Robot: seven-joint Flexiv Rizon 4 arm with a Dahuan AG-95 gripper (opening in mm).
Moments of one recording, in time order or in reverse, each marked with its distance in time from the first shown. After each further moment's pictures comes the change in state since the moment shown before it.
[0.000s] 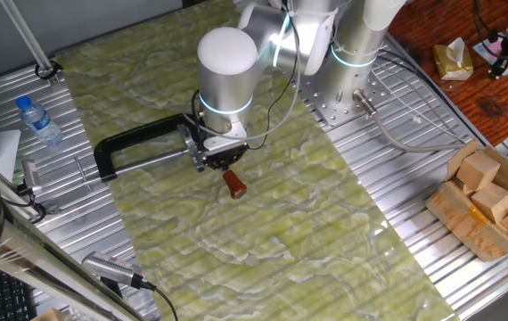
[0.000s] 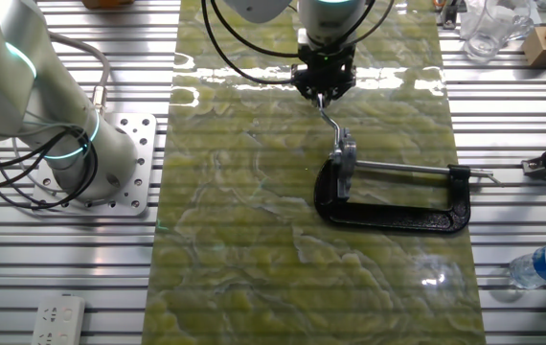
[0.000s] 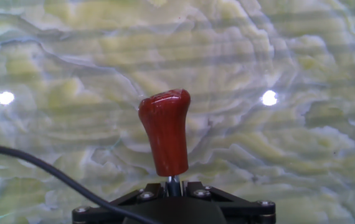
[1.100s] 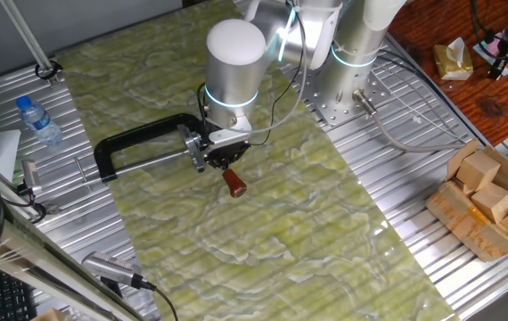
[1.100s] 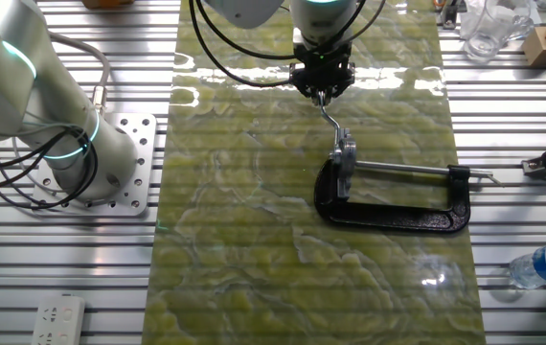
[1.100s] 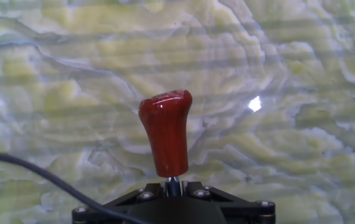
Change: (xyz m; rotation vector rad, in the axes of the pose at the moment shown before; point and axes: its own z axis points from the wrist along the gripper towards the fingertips) arm 0.000 0.000 -0.005 0.032 -0.015 -0.007
